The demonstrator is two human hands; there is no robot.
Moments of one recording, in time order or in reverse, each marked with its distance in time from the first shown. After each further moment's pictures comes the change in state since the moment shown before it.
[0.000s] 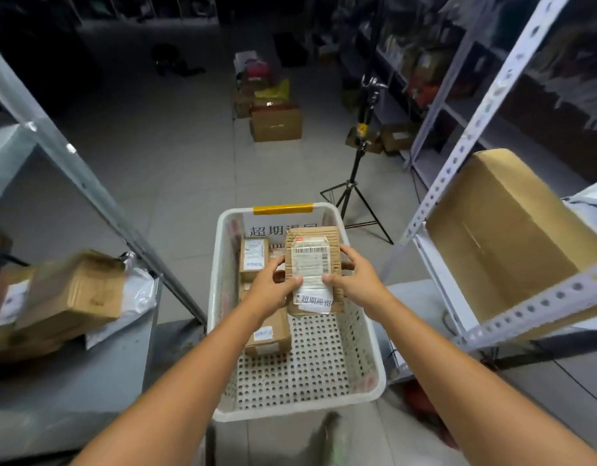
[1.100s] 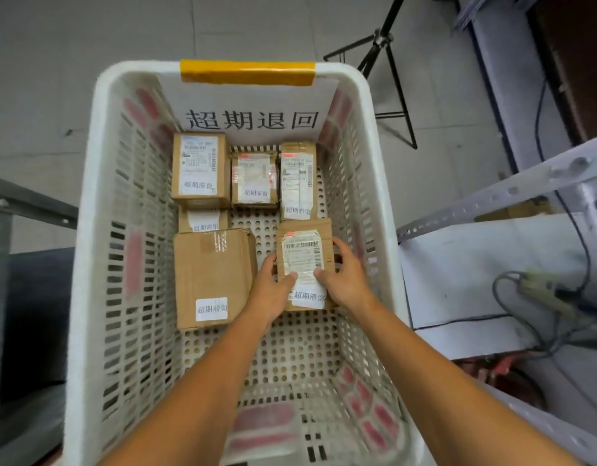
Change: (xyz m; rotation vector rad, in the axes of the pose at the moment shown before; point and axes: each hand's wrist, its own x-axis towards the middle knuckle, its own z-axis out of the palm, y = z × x) left_hand 0.229 -0.256 0.085 -0.088 0.087 -0.393; right_hand 0.204 0.272 0.051 -0.131 -0.009 0.339
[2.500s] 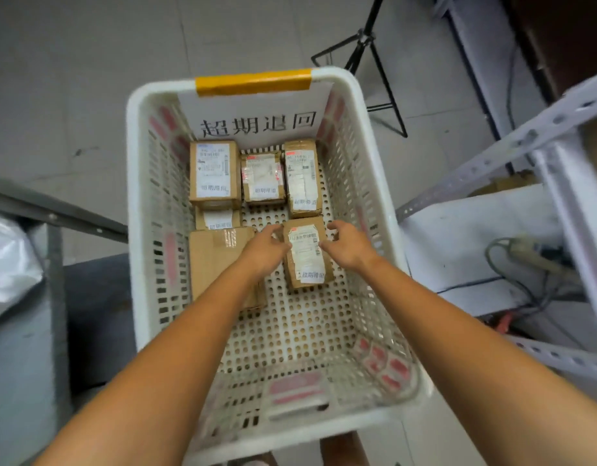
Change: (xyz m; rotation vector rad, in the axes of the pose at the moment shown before) left_hand -0.044 0.087 -0.059 0.529 -0.114 0.071; right_hand -0.034 -0.069 -0.004 -0.412 -0.074 0.048
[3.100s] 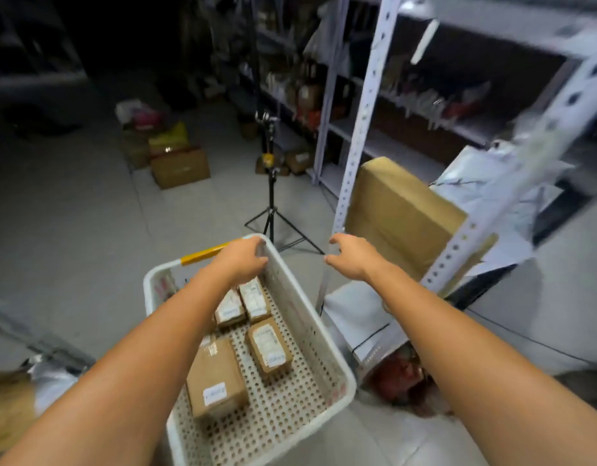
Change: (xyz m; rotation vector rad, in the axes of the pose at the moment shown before) left_hand -0.262 0.210 -0.075 0.793 0.169 0.637; right_hand -0.324 -0.061 -0.196 -0.236 0.497 -0.104
